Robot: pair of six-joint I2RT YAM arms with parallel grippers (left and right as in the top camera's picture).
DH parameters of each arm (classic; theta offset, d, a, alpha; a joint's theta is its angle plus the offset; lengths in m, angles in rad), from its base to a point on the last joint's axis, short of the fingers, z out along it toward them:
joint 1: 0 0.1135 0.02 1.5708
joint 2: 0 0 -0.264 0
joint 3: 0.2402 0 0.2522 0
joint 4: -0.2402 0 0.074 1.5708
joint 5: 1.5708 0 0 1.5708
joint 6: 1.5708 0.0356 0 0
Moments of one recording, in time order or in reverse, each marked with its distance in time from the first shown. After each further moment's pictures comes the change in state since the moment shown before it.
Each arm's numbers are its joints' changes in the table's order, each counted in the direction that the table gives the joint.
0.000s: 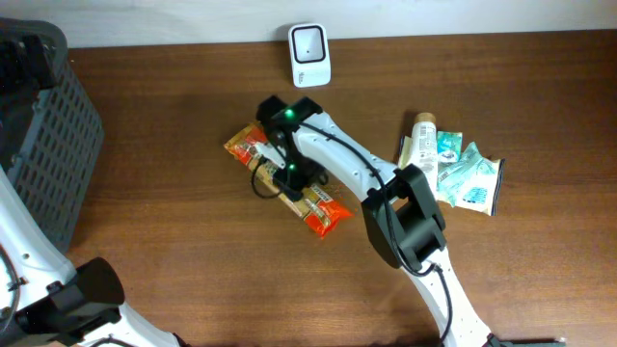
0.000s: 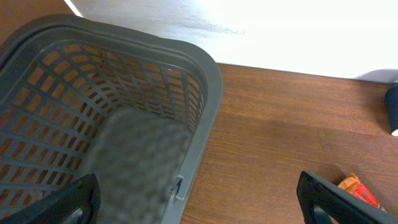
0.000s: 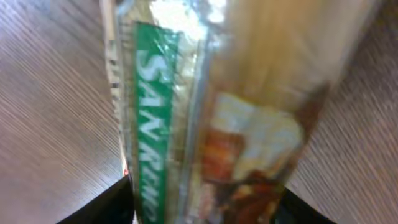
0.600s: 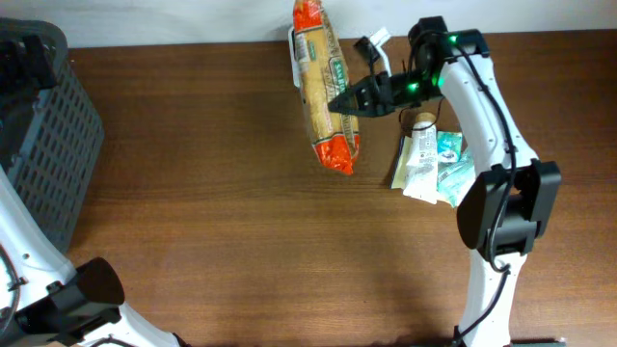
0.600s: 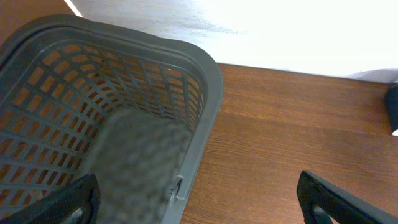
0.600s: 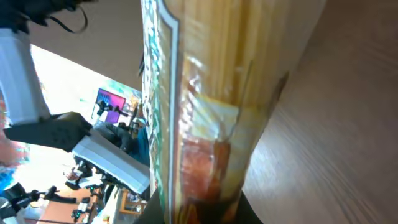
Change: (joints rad) left arm 0.000 0.000 0.000 0.000 0.000 0.000; right arm -0.509 0.239 -0.010 -0.102 -1.272 -0.218
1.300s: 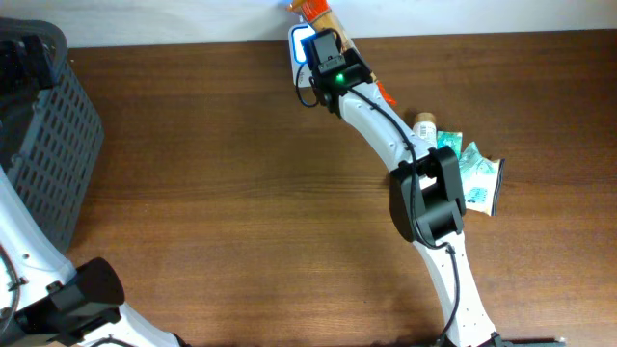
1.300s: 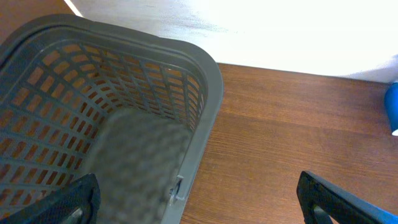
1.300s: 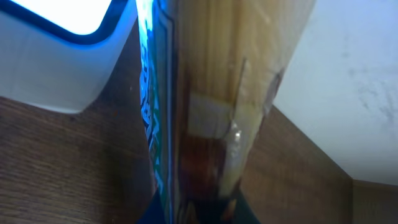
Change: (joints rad) left arm 0.000 0.000 0.000 0.000 0.000 0.000; right arm 0.303 -0.310 0.121 0.817 2.037 0.082
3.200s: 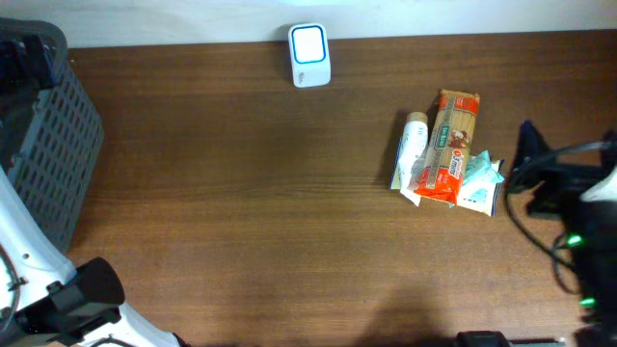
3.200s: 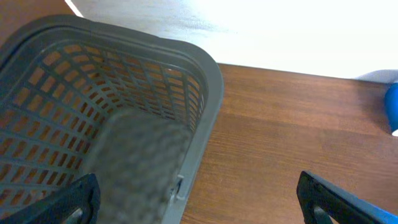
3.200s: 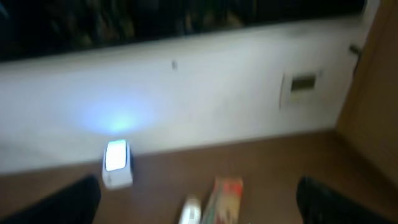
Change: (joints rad) left arm 0.000 0.000 0.000 0.000 0.000 0.000; right arm -0.456 1.825 -1.012 -0.105 -0.594 0.498
